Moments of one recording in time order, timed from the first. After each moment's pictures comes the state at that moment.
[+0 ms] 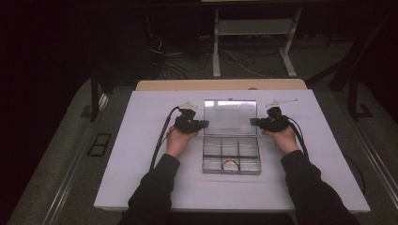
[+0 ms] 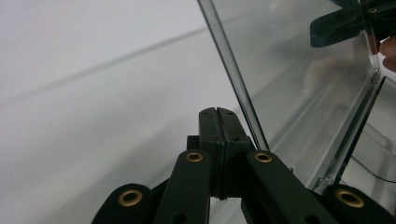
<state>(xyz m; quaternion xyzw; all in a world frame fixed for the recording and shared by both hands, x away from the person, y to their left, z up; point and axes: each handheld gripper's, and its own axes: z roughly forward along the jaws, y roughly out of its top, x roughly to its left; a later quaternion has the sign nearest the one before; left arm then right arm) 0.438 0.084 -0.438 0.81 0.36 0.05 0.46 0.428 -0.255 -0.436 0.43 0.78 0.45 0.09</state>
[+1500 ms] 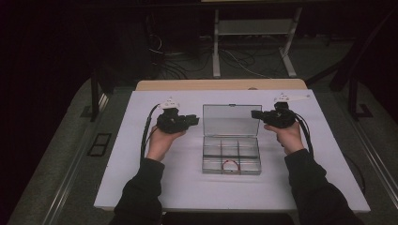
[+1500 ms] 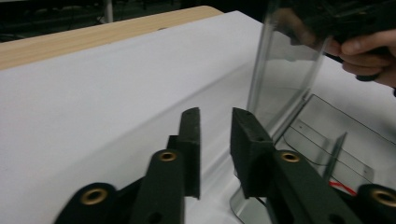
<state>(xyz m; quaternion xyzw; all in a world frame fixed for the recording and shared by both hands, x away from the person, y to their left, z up) 0.403 0.128 -0.391 0.79 0.32 0.08 0.51 0.411 -0.260 -0.397 0.39 0.76 0.52 0.10</state>
